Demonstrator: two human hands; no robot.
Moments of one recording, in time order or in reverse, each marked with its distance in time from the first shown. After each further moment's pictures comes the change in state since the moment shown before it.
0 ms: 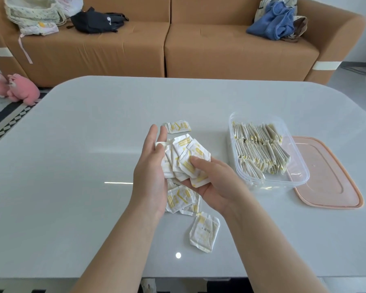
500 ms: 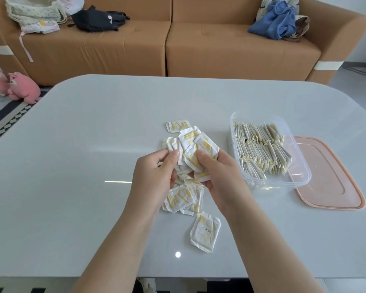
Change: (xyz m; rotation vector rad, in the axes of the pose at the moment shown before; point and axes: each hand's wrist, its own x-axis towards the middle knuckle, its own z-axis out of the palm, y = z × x) left_hand -0.008 0.003 -0.007 0.556 0.014 0.116; right_hand -0.002 -0.002 0.001 -0.295 0.157 -0.238
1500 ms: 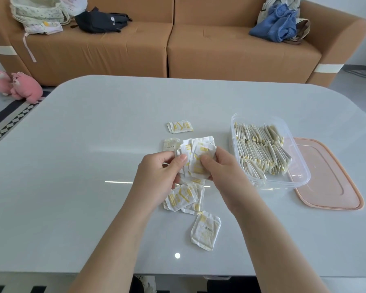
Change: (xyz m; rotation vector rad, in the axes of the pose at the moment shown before) left_hand 0.004 -0.004 -0.007 0.152 -0.099 0.019; right_hand 0.004 0.000 -0.011 -0.299 -0.025 -0.065
